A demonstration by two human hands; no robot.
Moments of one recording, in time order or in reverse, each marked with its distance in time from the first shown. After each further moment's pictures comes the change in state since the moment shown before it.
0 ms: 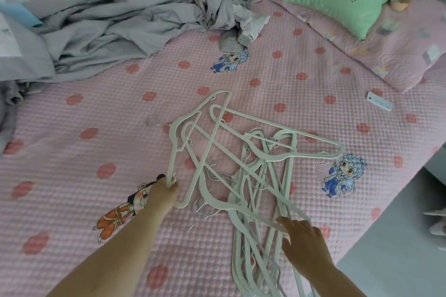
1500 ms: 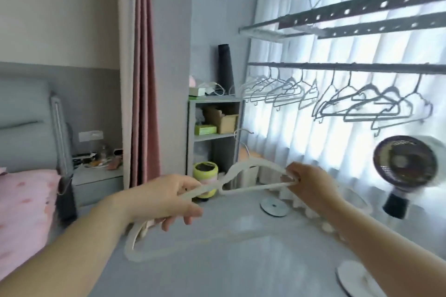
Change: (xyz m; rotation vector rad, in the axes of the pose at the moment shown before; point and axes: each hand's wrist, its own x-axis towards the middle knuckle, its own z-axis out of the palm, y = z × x) left_hand -0.772 0.038 0.026 0.807 -1.486 1.658; right_hand -0.836 0.131 0.092 0.287 1.140 1.286
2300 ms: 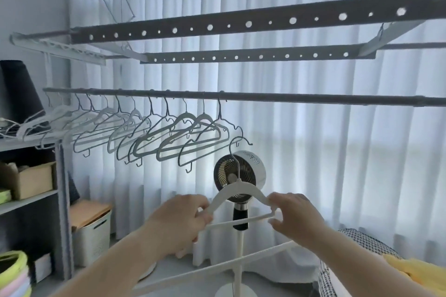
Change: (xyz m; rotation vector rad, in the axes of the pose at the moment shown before) left_hand 0.309 0.268 0.207 0.299 -0.084 0.591; right_hand 0.010 0.334 -0.120 -0.365 0.092 0.397
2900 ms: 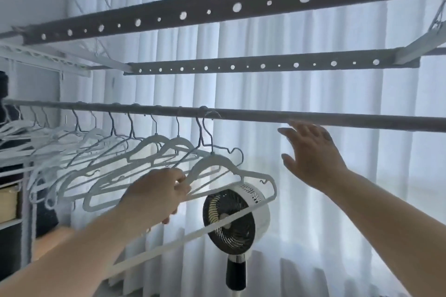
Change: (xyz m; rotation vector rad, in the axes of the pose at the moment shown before) left_hand 0.219 0.007 -0.013 0.106 0.319 -0.118; right_hand 0.214 0.117 -0.058 -0.257 0.384 -0.028
